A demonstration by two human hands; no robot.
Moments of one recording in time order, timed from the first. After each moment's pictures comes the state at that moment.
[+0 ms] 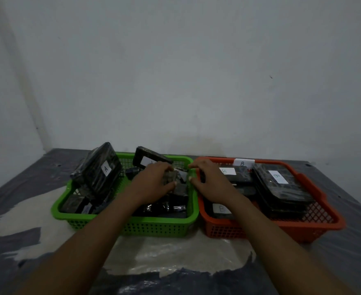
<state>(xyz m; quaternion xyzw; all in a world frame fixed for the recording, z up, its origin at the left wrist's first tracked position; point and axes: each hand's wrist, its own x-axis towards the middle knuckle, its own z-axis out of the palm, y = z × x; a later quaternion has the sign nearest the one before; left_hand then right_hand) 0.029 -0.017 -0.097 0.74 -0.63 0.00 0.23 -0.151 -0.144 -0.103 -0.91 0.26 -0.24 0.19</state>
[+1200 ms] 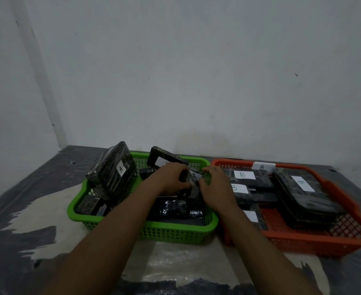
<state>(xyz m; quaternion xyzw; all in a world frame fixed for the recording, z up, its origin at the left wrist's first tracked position) 0.051 -0.057 -0.097 0.75 -0.64 -0.08 0.16 -0.105 -0.130 -0.131 -0.83 0.39 -0.33 0.23</state>
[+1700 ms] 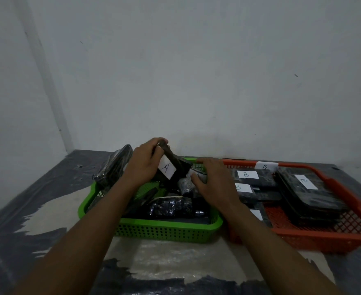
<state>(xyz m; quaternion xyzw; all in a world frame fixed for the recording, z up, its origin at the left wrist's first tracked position) 0.077 0.004 -0.054 0.69 -0.54 0.01 0.48 -0.102 -0.117 -0.114 -0.88 0.27 -0.38 0.10</state>
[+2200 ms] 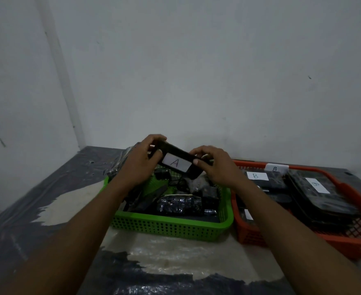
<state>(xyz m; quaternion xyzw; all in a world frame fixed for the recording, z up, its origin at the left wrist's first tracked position) 0.101 0.035 -0.060 0.66 -0.54 -0.03 0.52 -0.084 -0.122 -0.062 -0.89 0.18 -0.30 0.29</state>
